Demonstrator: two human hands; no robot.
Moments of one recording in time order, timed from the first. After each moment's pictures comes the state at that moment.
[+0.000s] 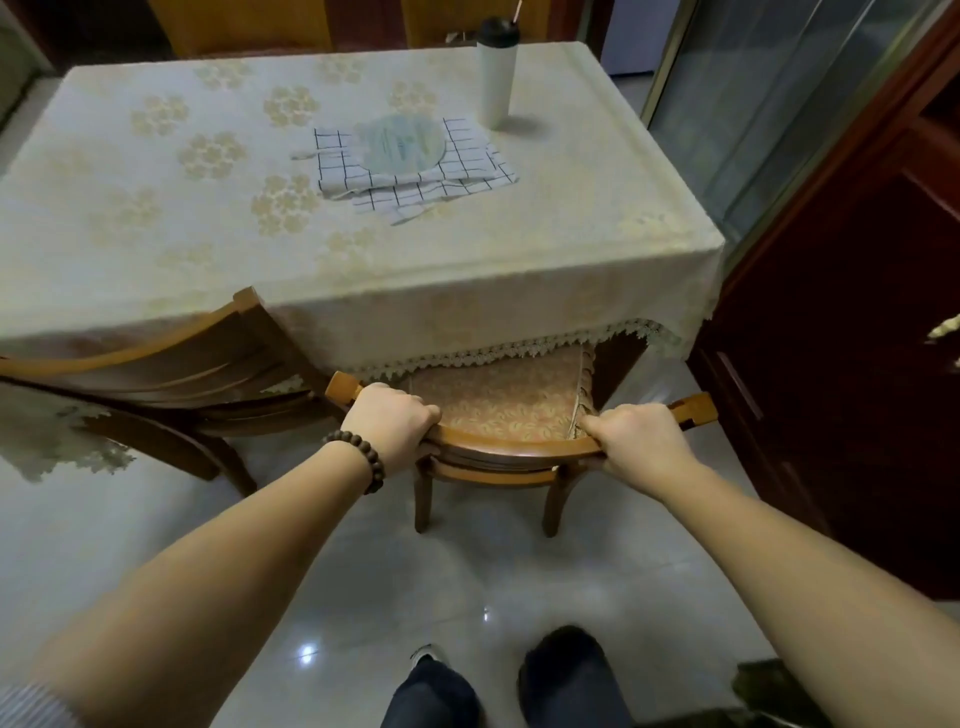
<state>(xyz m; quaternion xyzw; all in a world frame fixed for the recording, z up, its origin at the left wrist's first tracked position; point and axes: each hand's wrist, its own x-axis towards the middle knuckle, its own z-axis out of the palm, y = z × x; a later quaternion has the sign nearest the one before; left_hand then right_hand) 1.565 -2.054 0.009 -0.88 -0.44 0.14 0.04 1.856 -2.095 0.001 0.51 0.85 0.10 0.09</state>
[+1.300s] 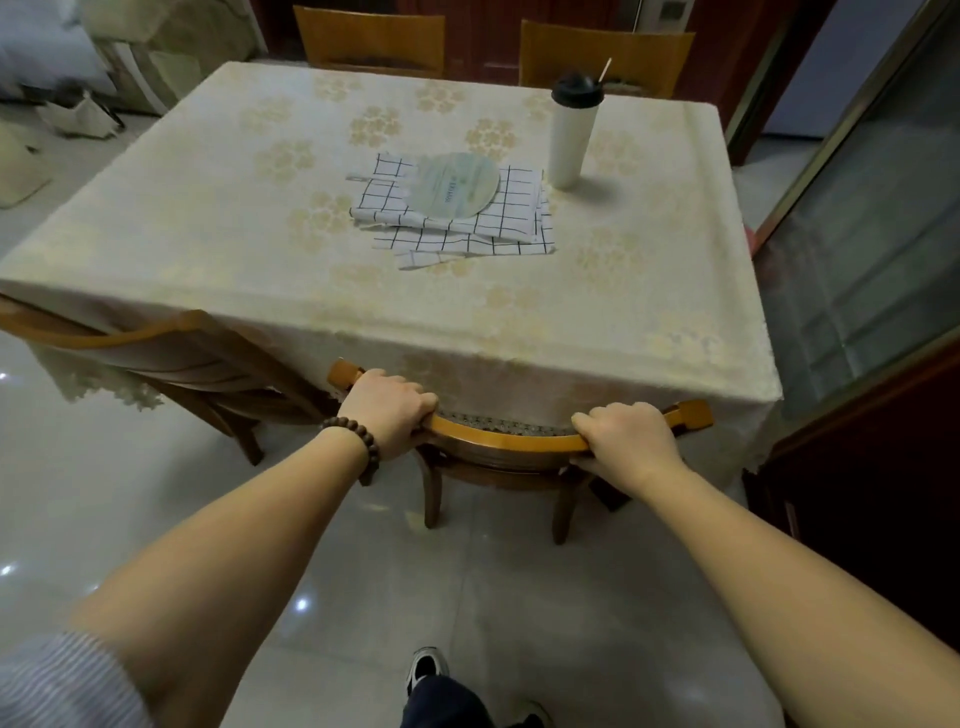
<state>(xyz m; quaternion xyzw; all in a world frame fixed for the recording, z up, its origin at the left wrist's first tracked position) 1.693 -1.918 0.011 -0.78 -0.60 0.17 0.00 1.979 -1.869 0.006 0.38 0.92 0.05 0.10</state>
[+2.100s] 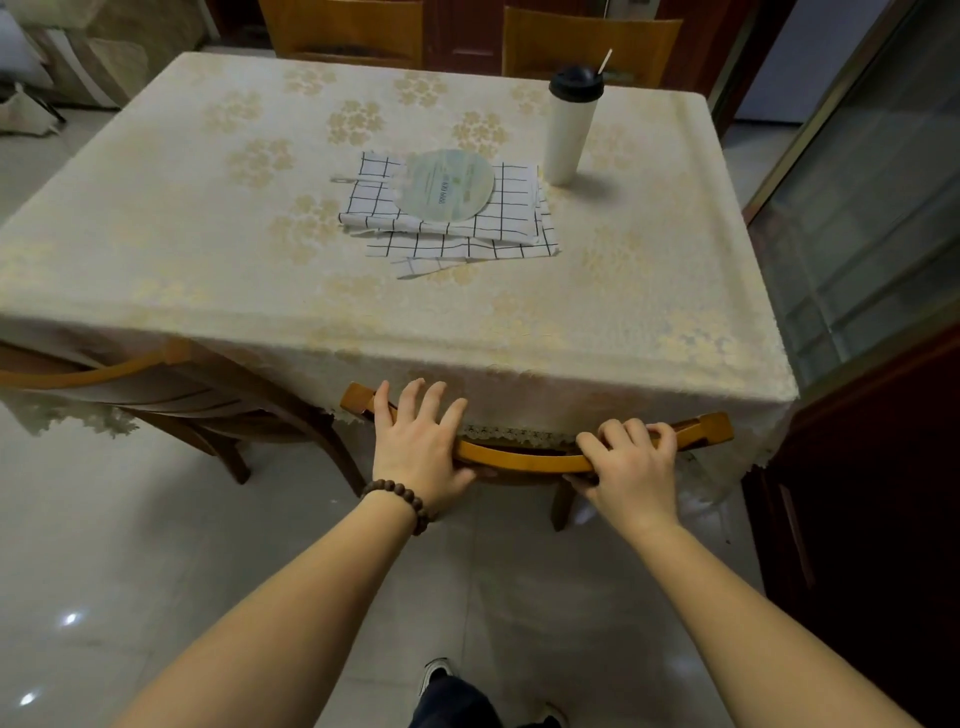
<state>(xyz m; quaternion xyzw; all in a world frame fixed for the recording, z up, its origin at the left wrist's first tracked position) 1.703 -1.925 -0.024 -0.70 -0.71 0.03 -0.01 1.947 -1.894 -0.040 0.53 0.84 0.08 -0.07</state>
